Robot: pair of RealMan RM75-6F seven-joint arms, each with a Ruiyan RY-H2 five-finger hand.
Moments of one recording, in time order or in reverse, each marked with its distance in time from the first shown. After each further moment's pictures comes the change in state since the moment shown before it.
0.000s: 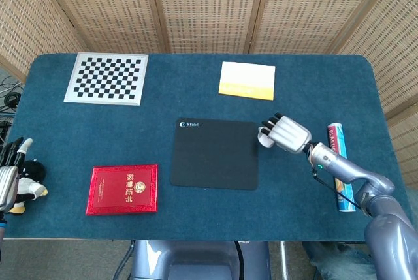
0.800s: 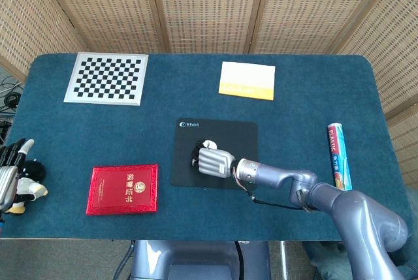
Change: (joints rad) left arm -0.017 0.028 0.010 0.024 0.003 -0.055 -0.094; right arm 0.324 -0.048 0.090 -0.484 -0.042 -0.388 -0.652
